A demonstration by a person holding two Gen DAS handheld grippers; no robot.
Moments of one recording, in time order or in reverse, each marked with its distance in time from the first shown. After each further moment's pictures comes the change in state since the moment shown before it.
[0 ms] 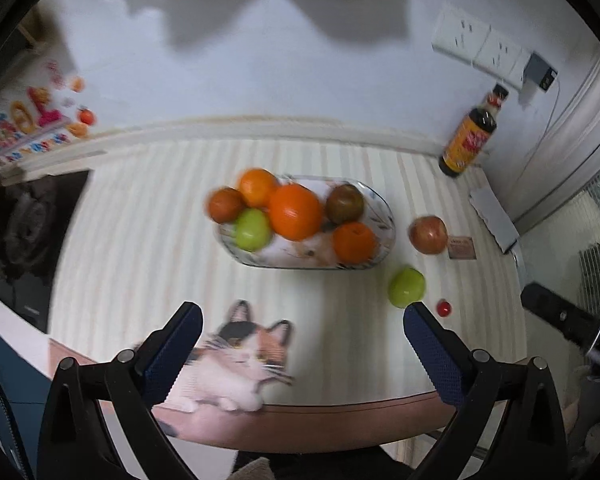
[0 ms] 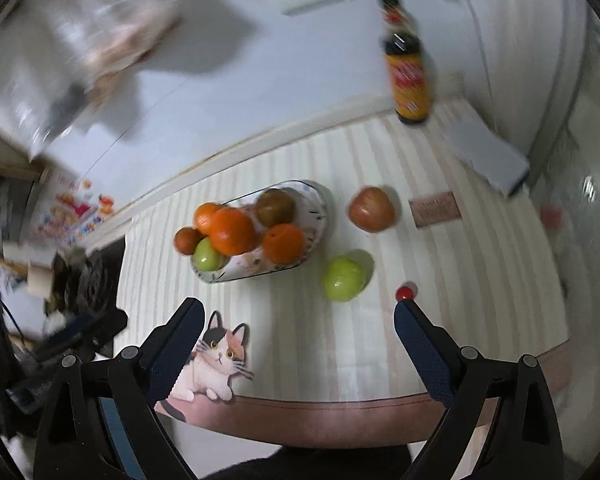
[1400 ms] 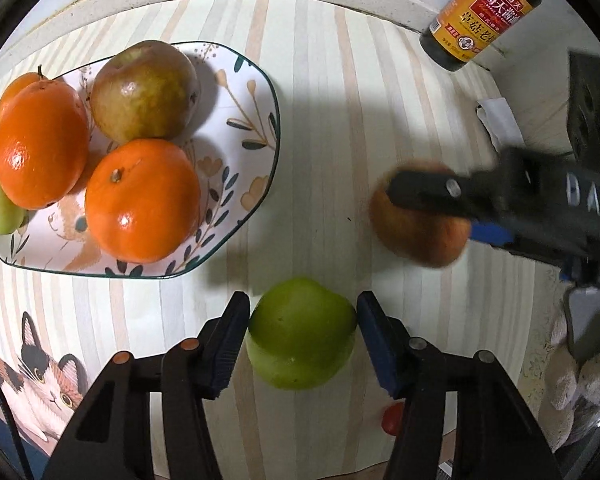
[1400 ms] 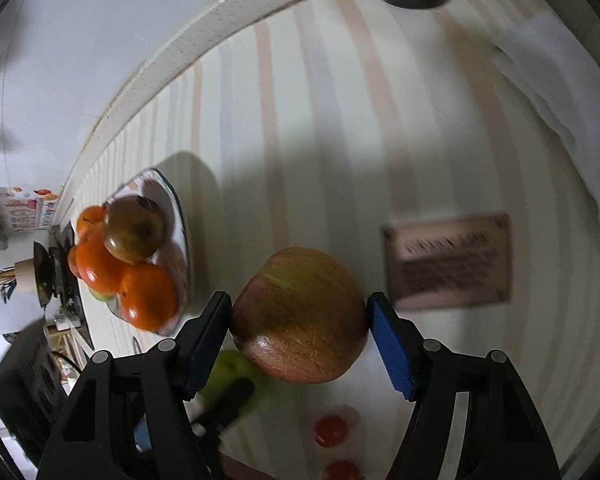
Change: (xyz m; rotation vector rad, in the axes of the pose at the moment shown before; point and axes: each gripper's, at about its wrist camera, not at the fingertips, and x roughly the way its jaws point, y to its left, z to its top) left arm 0.217 -0.134 0.020 -0.010 0.339 -0.133; right arm 0.233 -0.106 0.108 -0.007 0.411 -0.015
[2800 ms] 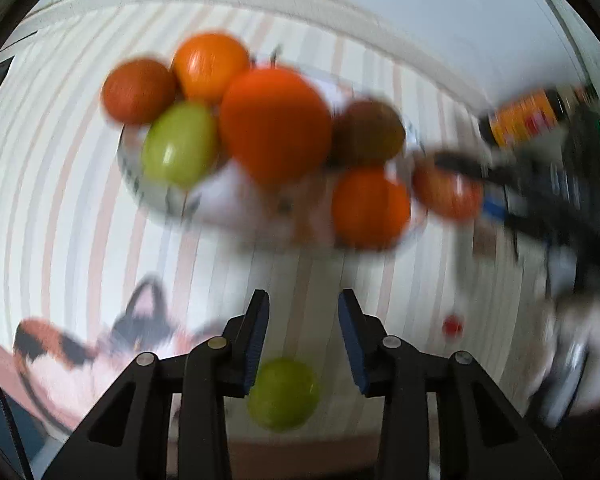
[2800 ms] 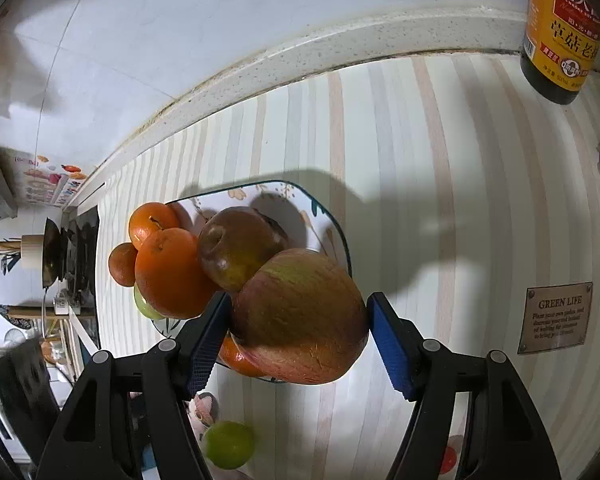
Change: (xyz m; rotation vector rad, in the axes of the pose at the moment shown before) left arm -0.075 0.148 -0.044 -0.146 -0.024 -0.050; right arm -0.001 0.108 0.007 -0.139 -0.085 0.043
